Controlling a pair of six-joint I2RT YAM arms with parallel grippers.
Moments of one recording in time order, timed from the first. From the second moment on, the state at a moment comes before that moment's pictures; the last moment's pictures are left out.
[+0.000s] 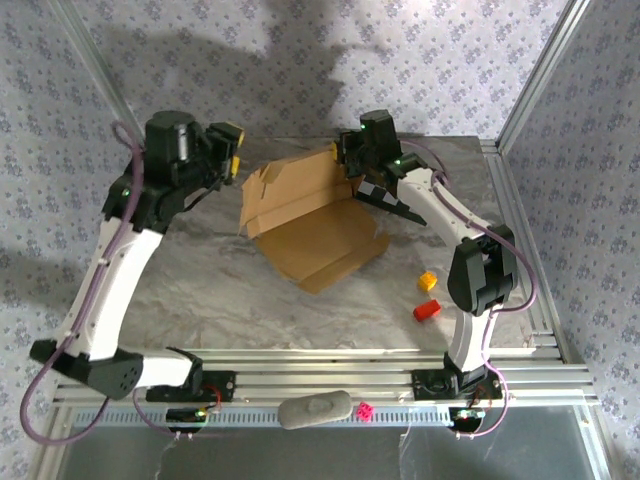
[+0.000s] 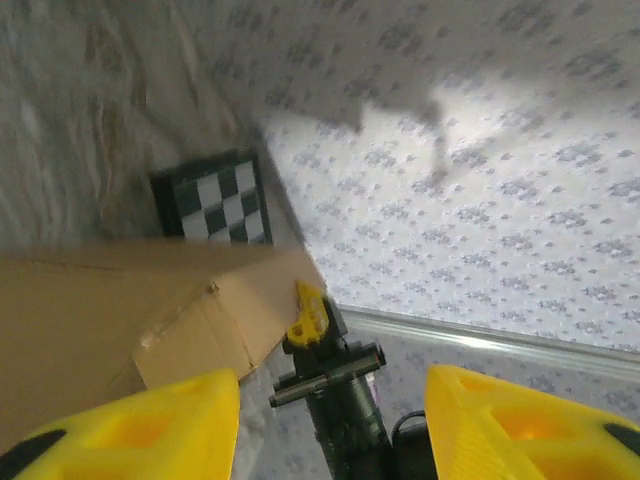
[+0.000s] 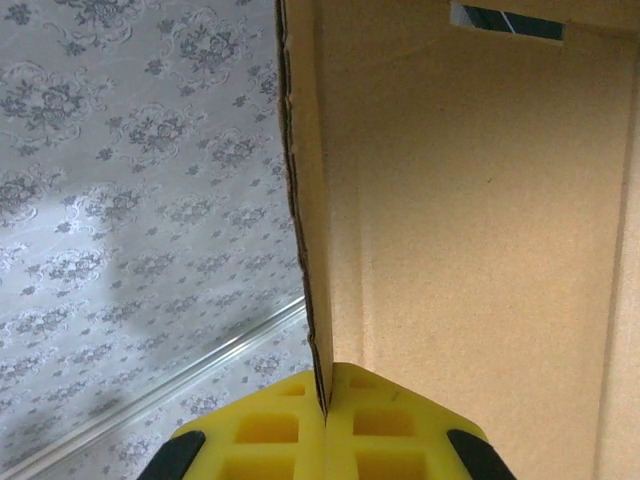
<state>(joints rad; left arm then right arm) -0.43 1.33 1.73 -0.84 0.01 -1.49 0.45 1.87 1.70 -0.30 -0.16 1.79</state>
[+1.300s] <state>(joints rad) -0.48 1.50 1.84 -0.95 0.11 -1.55 0.47 1.86 1.67 -0.26 -0.14 1.73</state>
